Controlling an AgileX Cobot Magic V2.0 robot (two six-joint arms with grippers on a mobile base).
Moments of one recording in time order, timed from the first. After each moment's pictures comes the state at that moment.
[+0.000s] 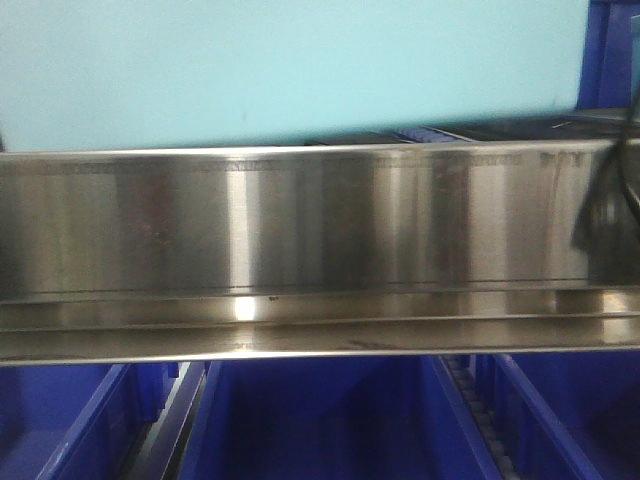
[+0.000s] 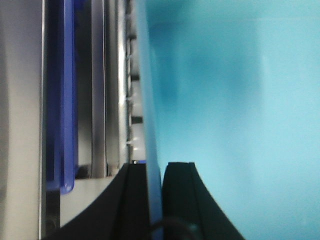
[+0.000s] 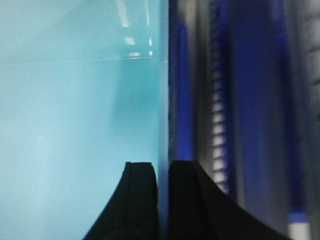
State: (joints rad) left arm -0.32 1.61 -1.59 0.05 1.20 -0.35; right arm 0.39 1.65 -1.71 -0.15 1.21 0.43
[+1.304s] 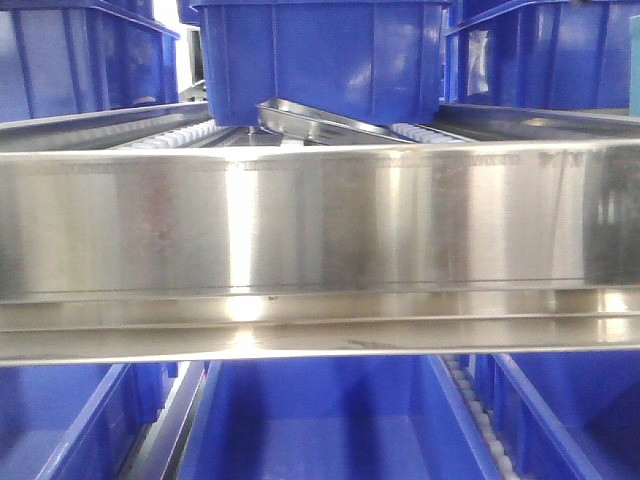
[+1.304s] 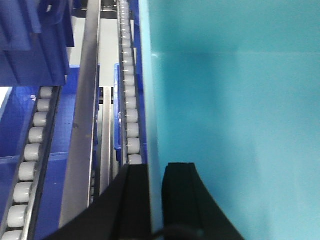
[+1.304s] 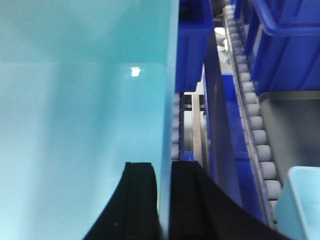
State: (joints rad) left arm -0.37 1.50 -1.97 0.26 1.17 -0.38; right arm 0.47 1.58 -2.09 -0.32 1.24 0.43
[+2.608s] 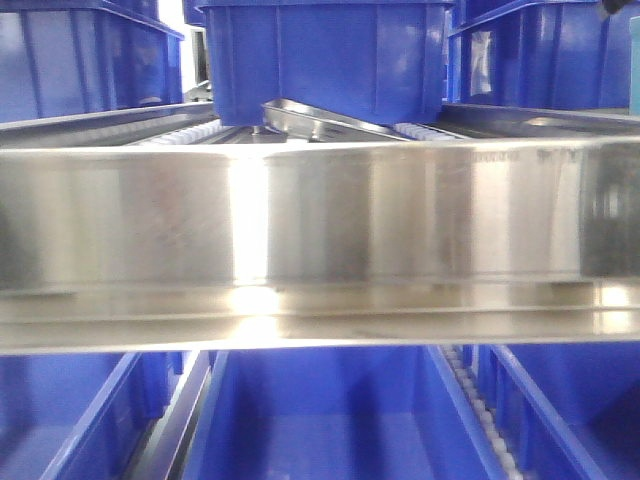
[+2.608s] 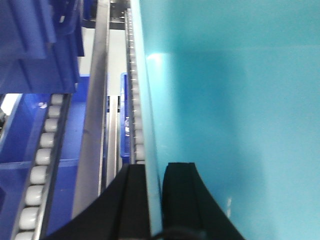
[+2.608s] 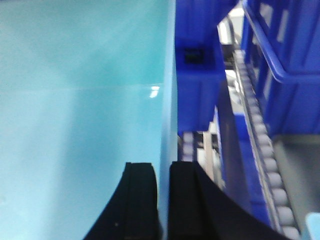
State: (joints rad) left arm -0.37 1.50 -1.97 0.29 1.14 -0.38; right arm 0.47 1.58 -2.09 -0.34 1.07 0.43
